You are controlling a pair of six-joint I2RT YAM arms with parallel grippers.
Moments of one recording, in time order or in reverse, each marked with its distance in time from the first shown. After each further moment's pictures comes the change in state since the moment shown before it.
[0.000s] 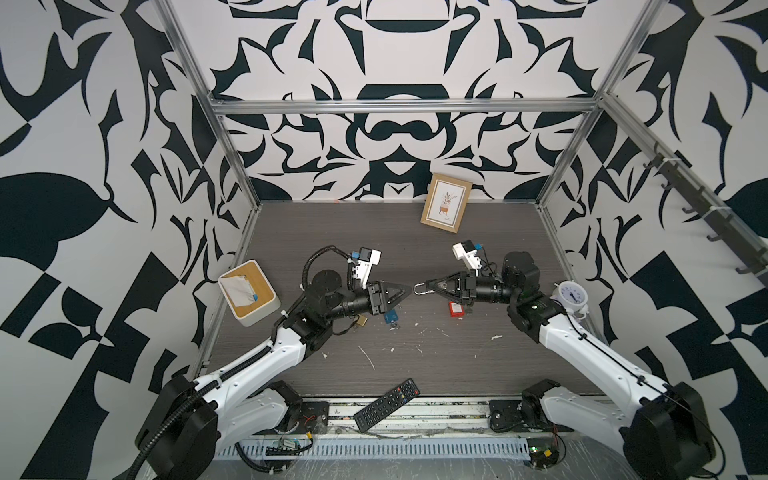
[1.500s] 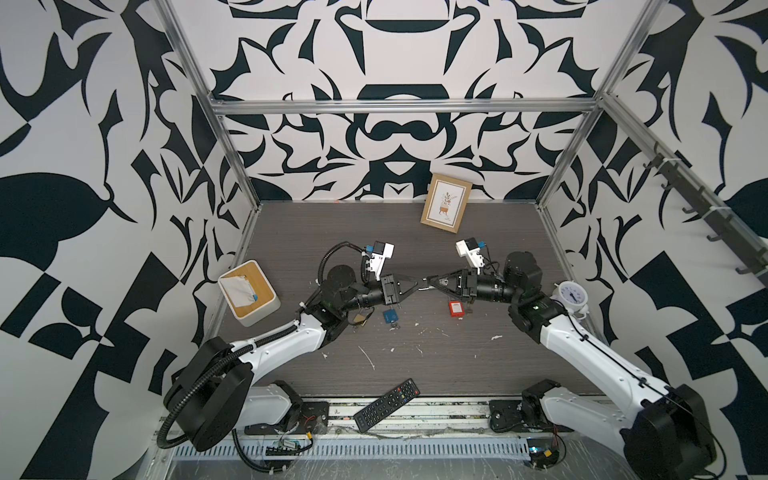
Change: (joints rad) left arm -0.038 0.222 0.045 0.279 0.020 -0.166; right arm 0.003 -0.009 -0.001 0.021 0.041 -0.013
